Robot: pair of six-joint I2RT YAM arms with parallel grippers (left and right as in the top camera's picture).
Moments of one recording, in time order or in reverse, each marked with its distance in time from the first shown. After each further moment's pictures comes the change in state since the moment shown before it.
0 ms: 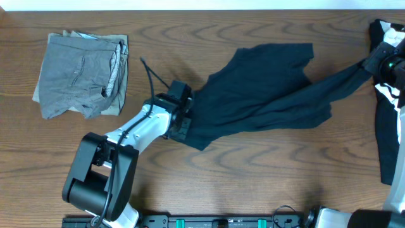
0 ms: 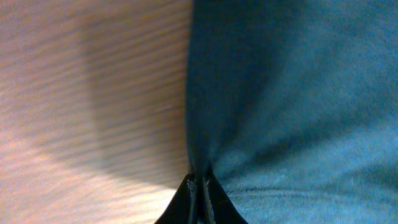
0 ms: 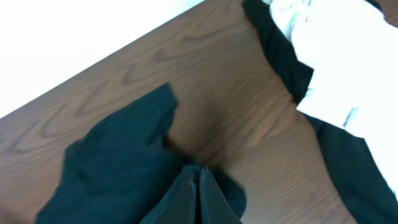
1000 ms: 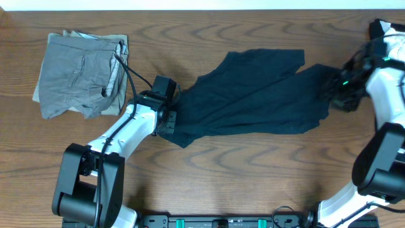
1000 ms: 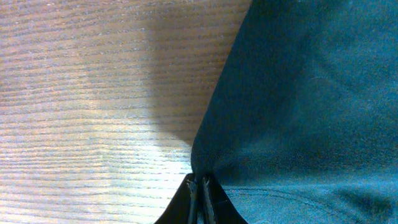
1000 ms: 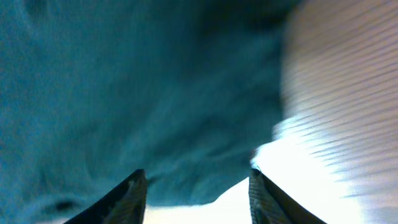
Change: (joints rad) left arm 0.085 -0.078 -0.004 -0.023 -0.089 -0.072; right arm 0.078 0.382 -0.161 -0.178 -0.180 -0.054
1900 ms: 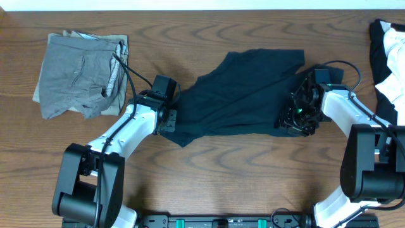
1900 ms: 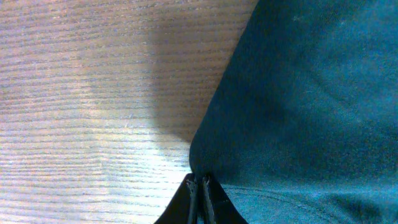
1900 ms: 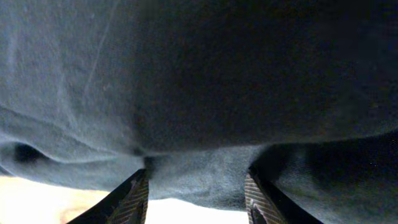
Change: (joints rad) left arm 0.000 0.000 0.000 0.027 0.000 -0.014; right arm 0.220 -0.042 -0.331 0.212 -0.079 0.033
